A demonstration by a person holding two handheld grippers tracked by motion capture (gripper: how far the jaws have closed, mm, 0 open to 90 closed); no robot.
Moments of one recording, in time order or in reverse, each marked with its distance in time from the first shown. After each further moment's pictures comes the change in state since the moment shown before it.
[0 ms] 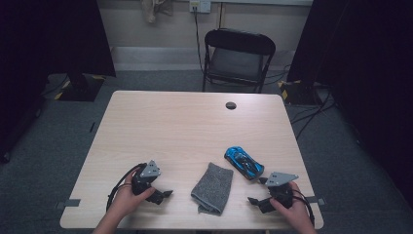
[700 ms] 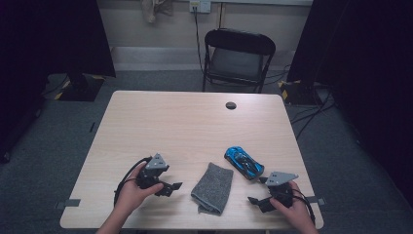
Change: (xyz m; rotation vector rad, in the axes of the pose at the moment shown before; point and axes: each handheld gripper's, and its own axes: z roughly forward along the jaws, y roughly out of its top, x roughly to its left) left arm -0.018 0.046 -0.007 -0.068 -0.046 -0.091; right arm -0.001 0.000 0.001 -0.002 -0.002 0.000
